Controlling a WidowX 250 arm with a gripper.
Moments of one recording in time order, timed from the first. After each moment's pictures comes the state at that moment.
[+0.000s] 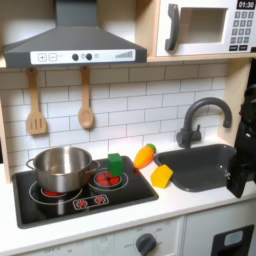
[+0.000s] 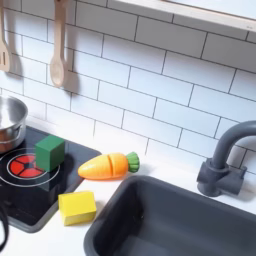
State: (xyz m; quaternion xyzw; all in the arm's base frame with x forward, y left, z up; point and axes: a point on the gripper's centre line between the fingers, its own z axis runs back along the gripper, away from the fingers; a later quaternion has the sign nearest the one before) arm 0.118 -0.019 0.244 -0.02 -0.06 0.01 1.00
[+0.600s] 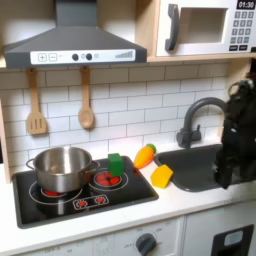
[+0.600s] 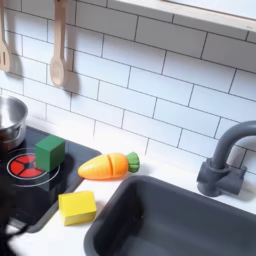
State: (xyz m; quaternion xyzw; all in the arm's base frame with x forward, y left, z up) arm 0.155 -0.024 0.237 -0.02 -0.05 0.03 1.00
